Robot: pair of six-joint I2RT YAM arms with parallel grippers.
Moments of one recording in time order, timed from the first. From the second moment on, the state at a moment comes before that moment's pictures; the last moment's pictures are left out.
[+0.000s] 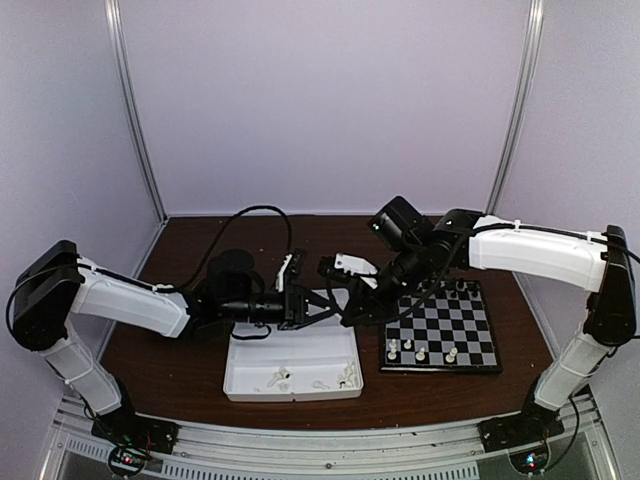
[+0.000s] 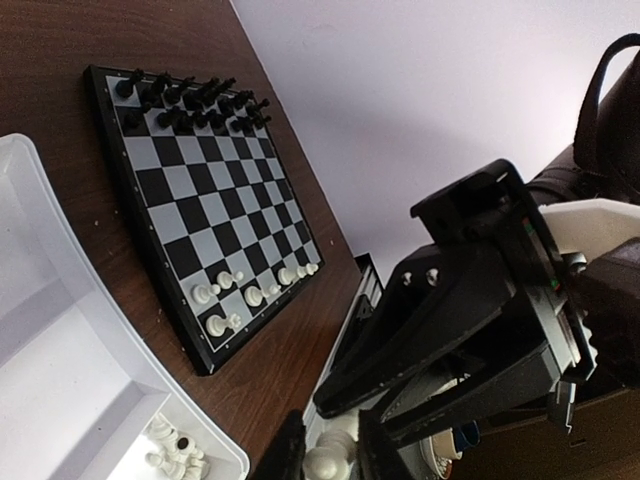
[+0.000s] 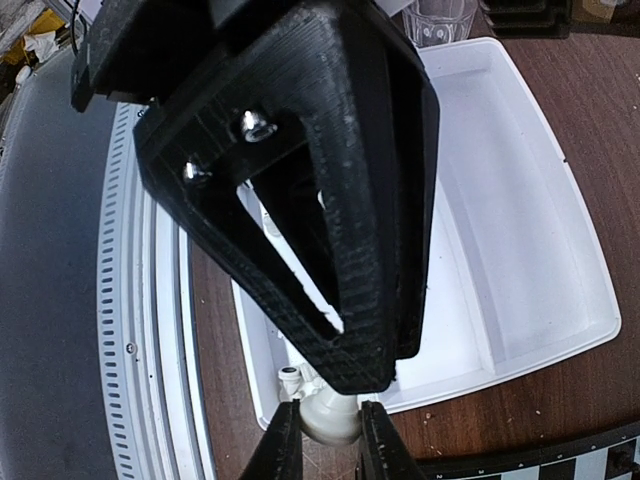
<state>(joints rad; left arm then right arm) -0.93 1.60 0.74 0.64 0.49 -0.99 0.87 1.62 1.36 -0.73 -0.49 -0.34</state>
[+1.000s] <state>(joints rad) -1.17 2.08 1.76 -0.26 0.32 -0.23 0.01 1.18 0.97 -0.76 -0.58 -0.34</state>
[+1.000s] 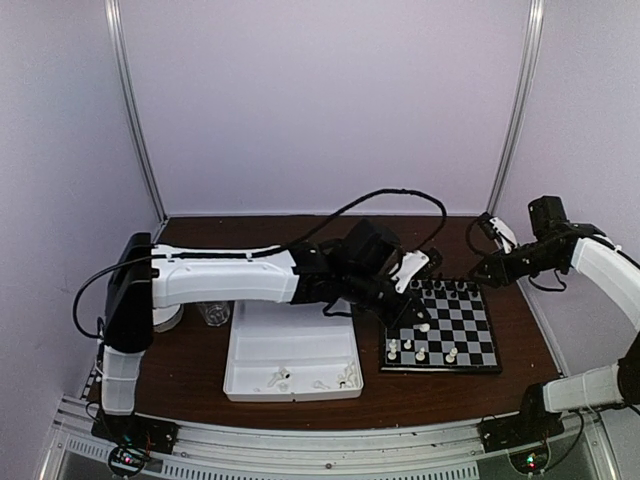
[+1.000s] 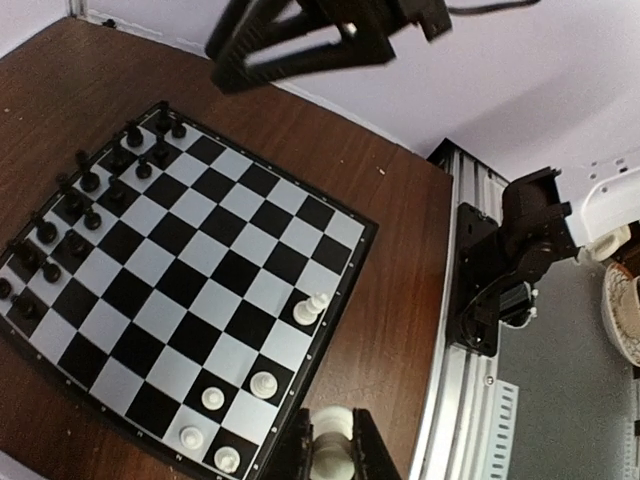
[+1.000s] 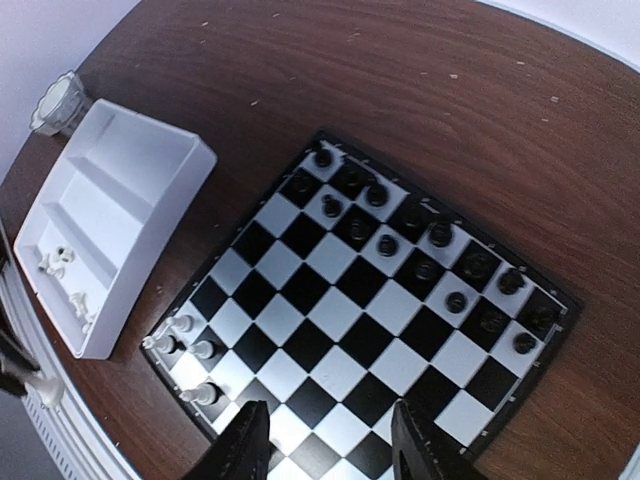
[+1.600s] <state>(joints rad) -1.27 2.50 2.27 -0.51 0.16 0.02 -0.12 1.15 0.97 -0.74 -0.61 -0.34</state>
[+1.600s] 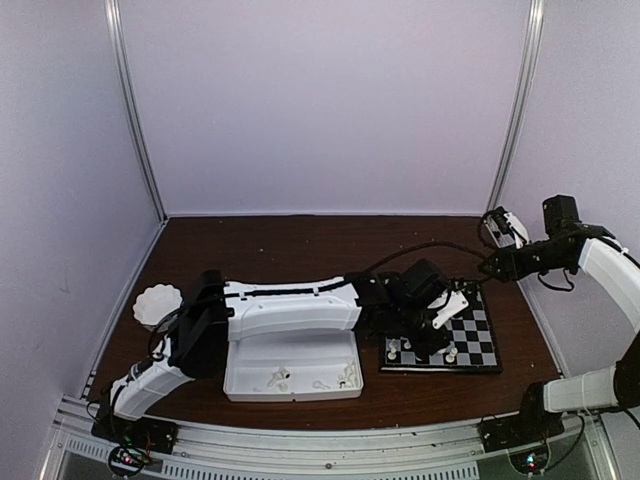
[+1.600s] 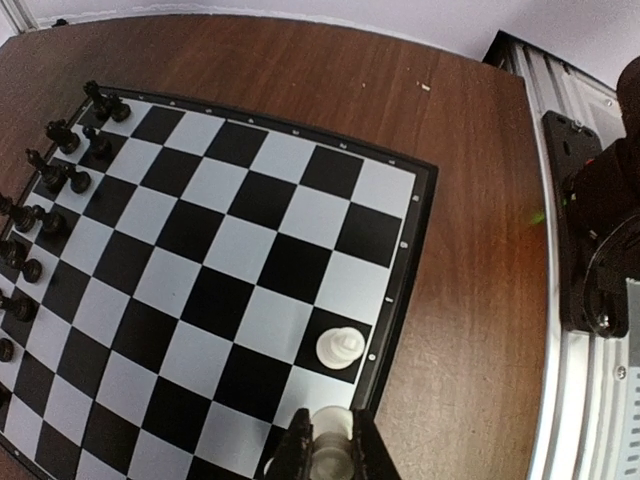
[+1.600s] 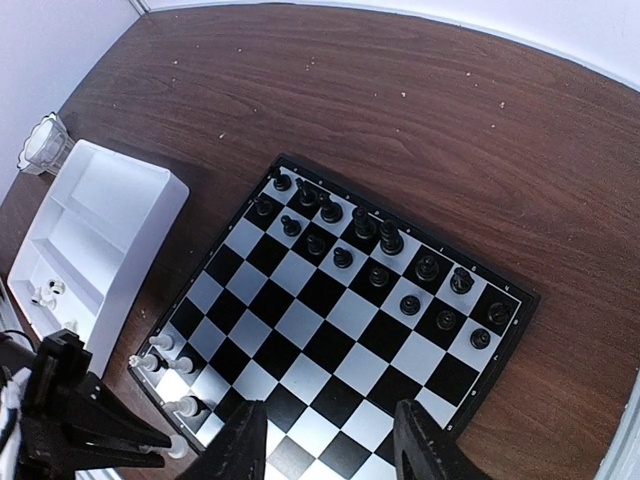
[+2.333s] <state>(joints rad) -1.29 2.60 2.33 -0.55 0.07 0.06 -0.12 1.19 0.97 -0.74 -0.62 -0.34</state>
